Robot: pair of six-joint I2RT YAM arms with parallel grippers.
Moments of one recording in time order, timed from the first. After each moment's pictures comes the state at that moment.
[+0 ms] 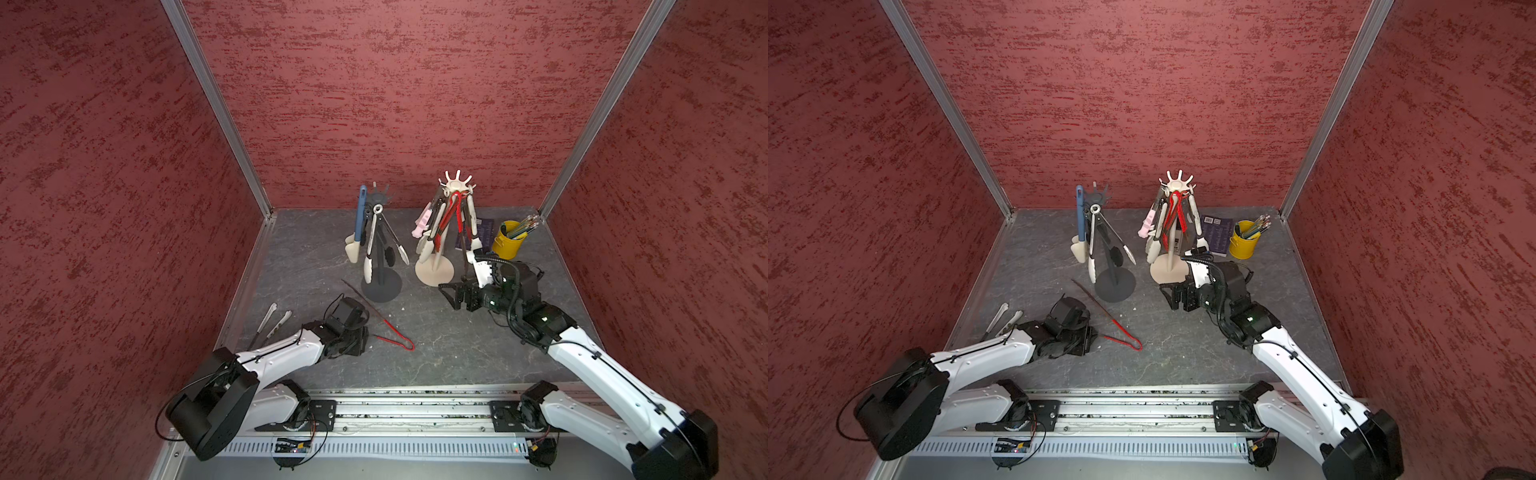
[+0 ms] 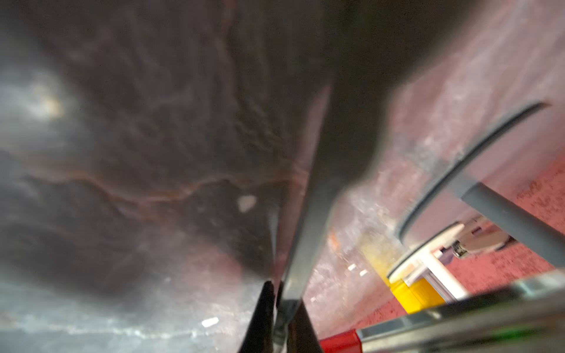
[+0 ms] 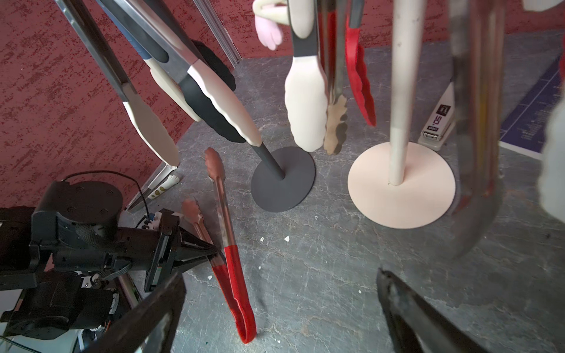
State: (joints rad) left arm -0.65 1.24 0.43 -0.19 0.04 -2.08; right arm 0.48 0.96 0.75 -0.24 -0.32 0.32
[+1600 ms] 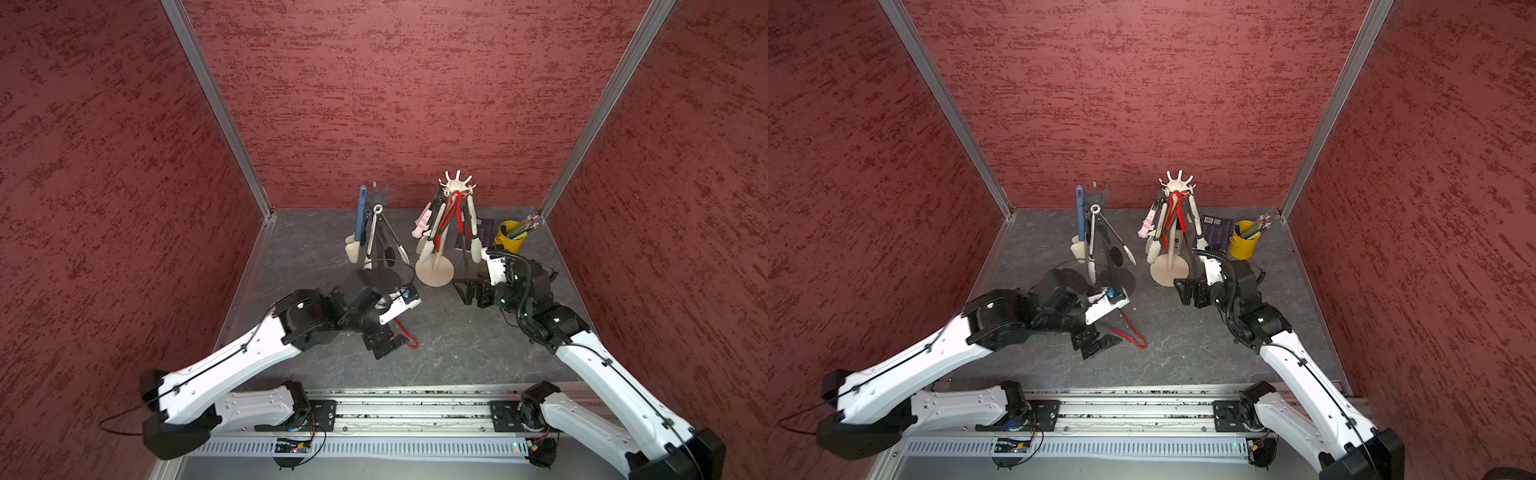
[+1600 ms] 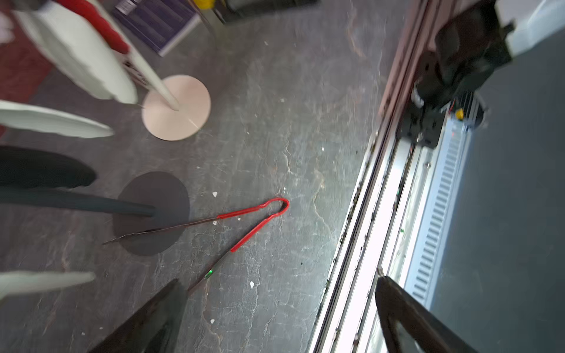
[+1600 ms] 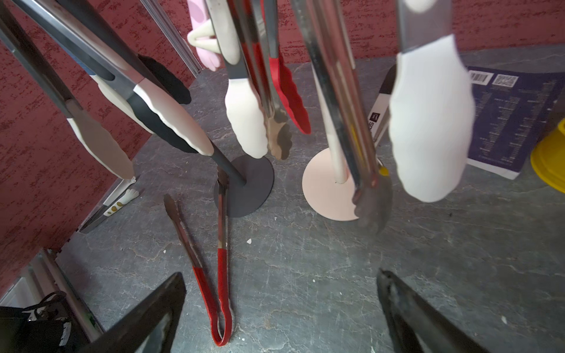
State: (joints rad) left arm -1.01 1.19 1.27 -1.04 0.08 0.22; right arm 0.39 0.91 0.77 -0.34 -0.24 0.26
